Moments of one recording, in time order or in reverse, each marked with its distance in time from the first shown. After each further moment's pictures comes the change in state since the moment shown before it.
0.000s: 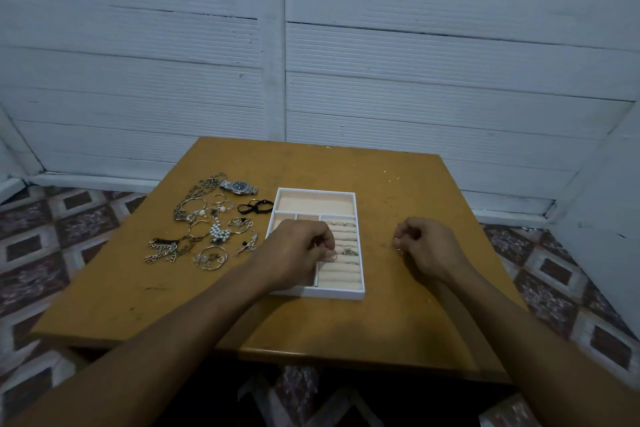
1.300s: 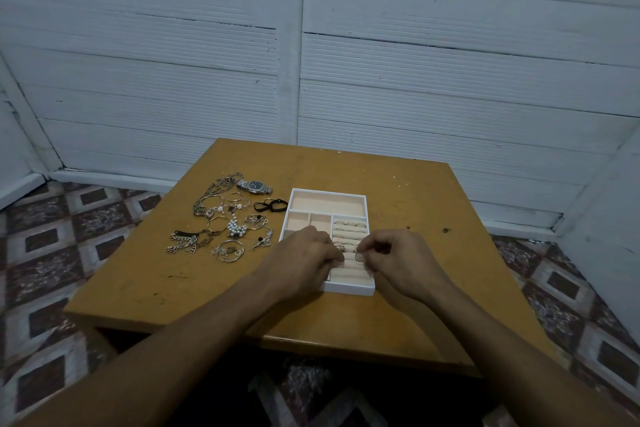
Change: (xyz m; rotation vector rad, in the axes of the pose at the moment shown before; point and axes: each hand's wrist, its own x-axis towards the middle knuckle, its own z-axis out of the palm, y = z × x) left_hand -0.024 -0.009 0.007 0.350 -0.003 0.213; right_hand -0.047 -0.057 0.023 0.021 -0.103 -0.226
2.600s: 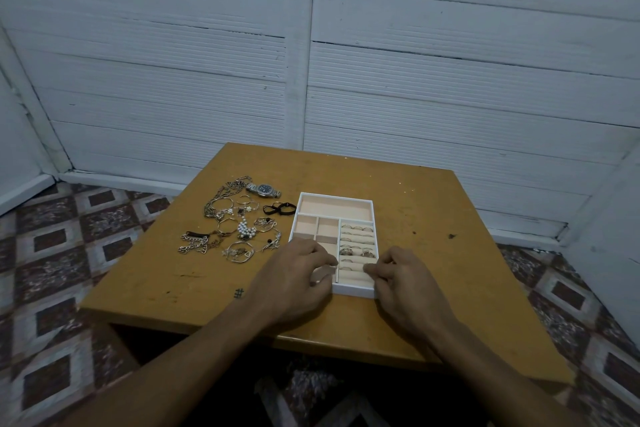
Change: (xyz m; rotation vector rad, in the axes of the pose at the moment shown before) left_hand -0.034 -0.001 0.006 -0.070 0.177 -0.114; right_hand -0.025 0.021 0.026 -0.373 0.087 -0.201
